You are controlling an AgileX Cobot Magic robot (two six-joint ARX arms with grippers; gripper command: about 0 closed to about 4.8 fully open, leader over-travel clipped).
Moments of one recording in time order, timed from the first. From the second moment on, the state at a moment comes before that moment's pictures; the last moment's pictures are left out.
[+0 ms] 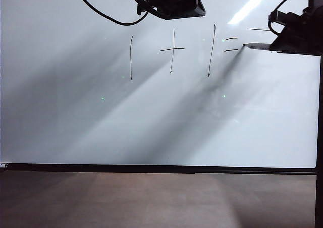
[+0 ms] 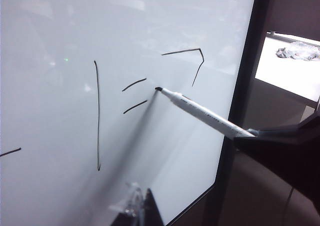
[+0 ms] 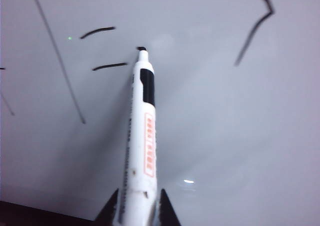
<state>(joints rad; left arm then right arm) -0.76 1.68 1.22 0.43 -0.01 0.03 0.05 1.36 0.70 0.56 -0.26 0.17</state>
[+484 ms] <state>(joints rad) -0.76 1.68 1.22 0.43 -0.01 0.03 -0.03 1.36 0.70 0.55 -0.30 0.17</state>
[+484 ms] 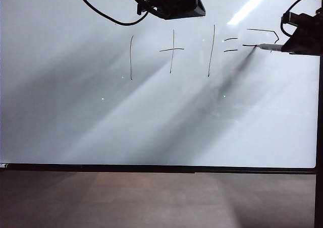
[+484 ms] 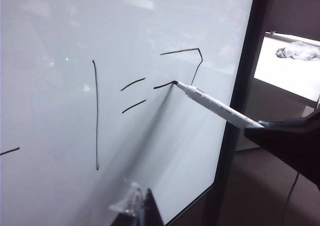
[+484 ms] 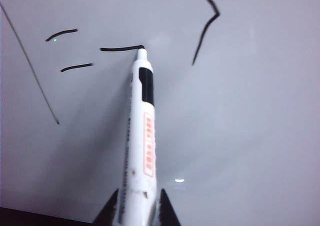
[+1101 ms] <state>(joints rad) -0.76 1.68 1.22 0.43 -0.01 0.03 -0.09 1.35 0.70 0.53 -0.31 0.17</state>
